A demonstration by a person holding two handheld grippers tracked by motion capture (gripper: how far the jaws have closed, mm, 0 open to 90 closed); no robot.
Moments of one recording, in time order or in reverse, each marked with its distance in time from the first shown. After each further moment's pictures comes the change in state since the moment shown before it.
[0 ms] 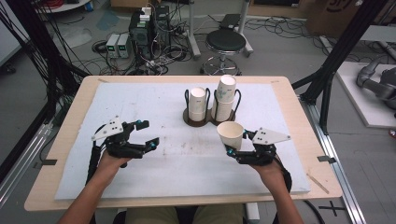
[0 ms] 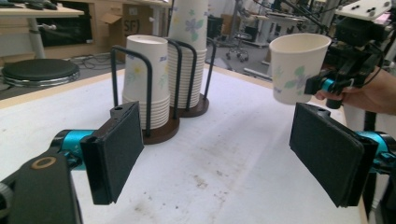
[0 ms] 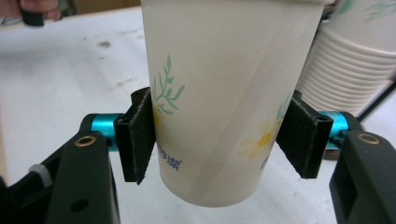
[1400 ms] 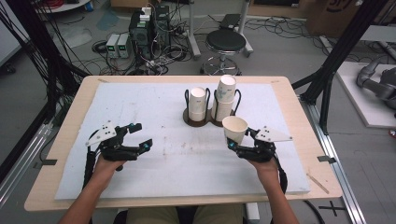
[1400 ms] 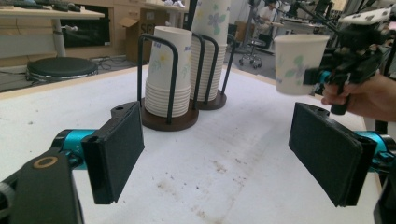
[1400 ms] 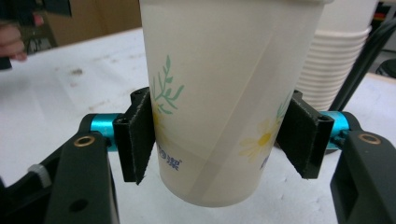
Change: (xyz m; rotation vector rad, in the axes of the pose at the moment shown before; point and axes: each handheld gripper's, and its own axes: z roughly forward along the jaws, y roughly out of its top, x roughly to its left) left arm 0.010 -0.020 -0.015 -0.032 0.062 -0.019; right arm -0.015 -0.019 0.013 -0.089 -0.066 0.116
